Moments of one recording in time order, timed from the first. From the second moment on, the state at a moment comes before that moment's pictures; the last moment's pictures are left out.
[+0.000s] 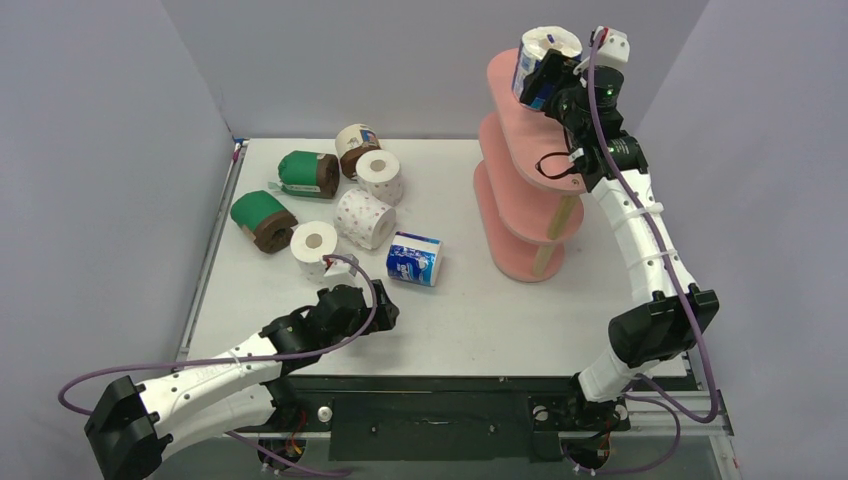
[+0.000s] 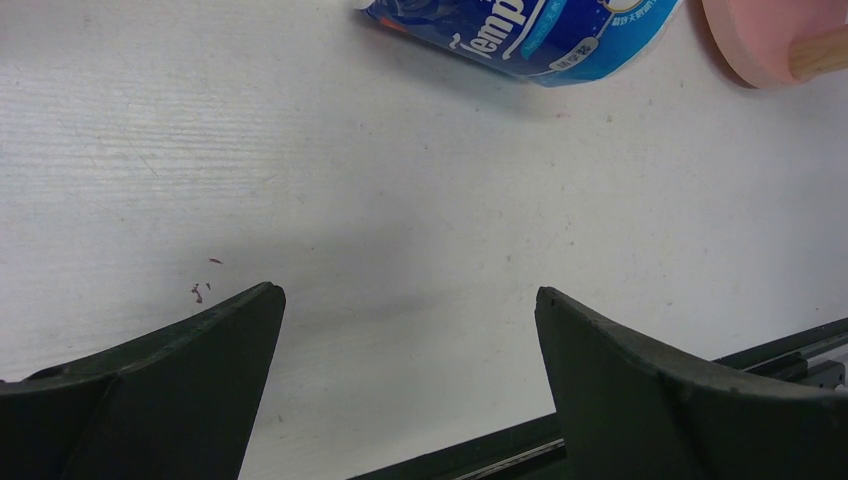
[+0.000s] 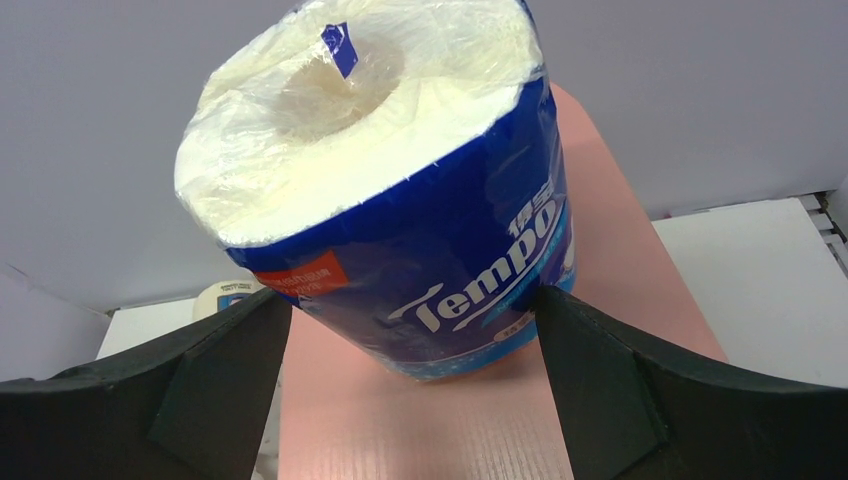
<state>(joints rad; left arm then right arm) -0.91 0.87 0.46 -0.29 -0.36 -0.89 0.20 1.61 1.81 -0.30 0.15 0.35</state>
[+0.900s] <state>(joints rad) -0.89 0.81 0.46 -0.29 -0.34 -0.88 0.32 1.31 1.70 -0.34 0.19 0.36</state>
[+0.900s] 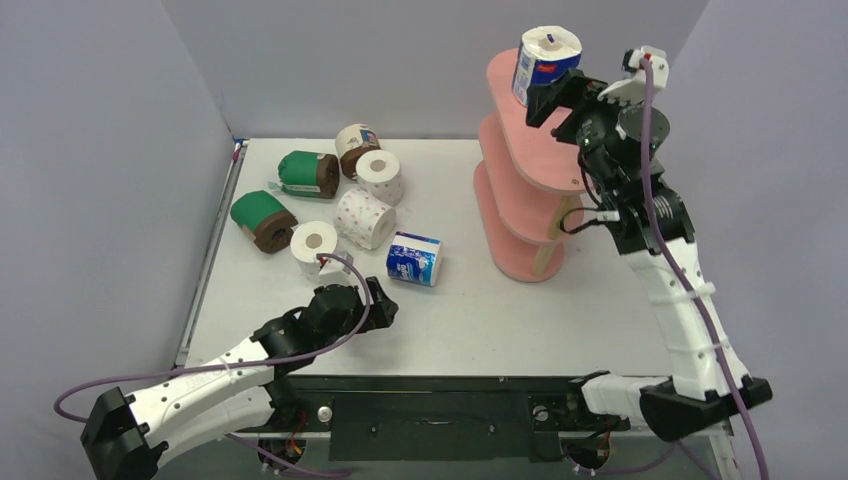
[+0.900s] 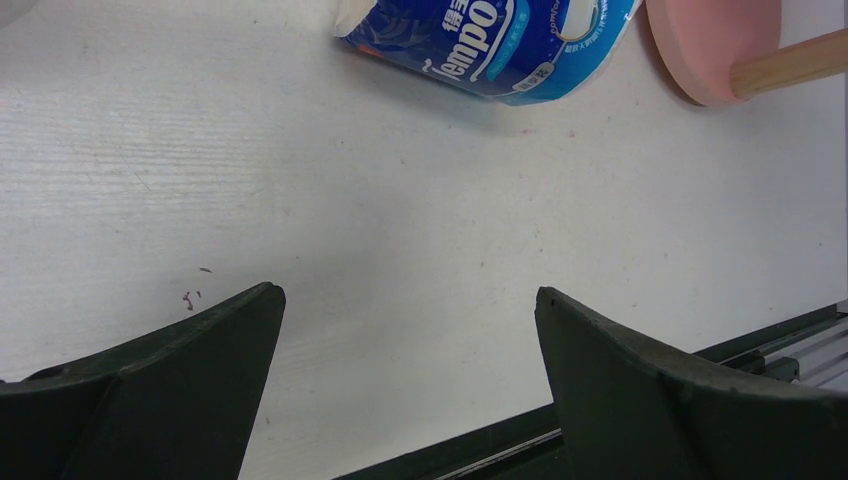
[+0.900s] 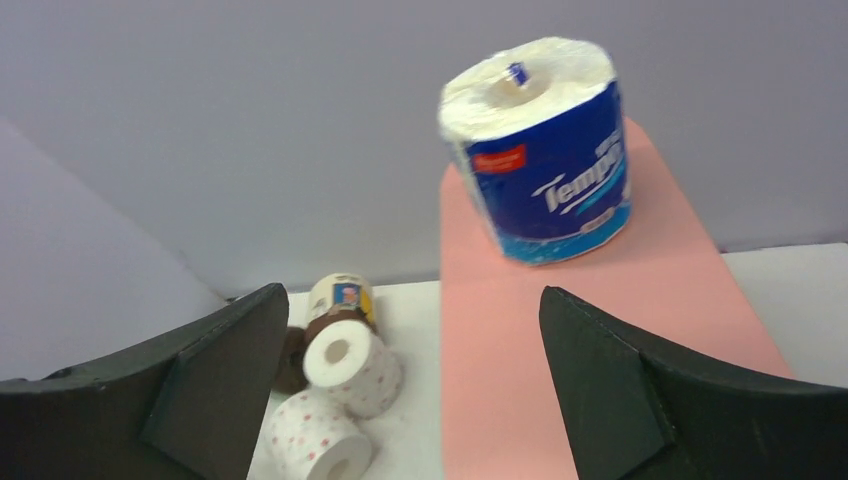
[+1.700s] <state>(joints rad) -0.69 0.88 0.54 -0.26 -0.29 -0.88 1.06 0.98 0.84 -0.24 0.51 0.44</state>
